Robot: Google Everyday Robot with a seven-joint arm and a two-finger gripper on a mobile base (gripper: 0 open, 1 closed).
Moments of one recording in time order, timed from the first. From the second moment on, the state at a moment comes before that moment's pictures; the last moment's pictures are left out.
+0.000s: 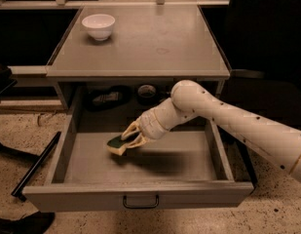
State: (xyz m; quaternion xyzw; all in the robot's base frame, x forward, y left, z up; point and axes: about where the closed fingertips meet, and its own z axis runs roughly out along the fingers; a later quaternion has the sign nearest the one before) arm 0.559 0.059 0.658 -0.83 0.38 0.18 0.36
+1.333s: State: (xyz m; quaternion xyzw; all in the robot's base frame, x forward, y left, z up) arm 0.564 0.054 0.638 -0.85 0.38 0.15 0.33
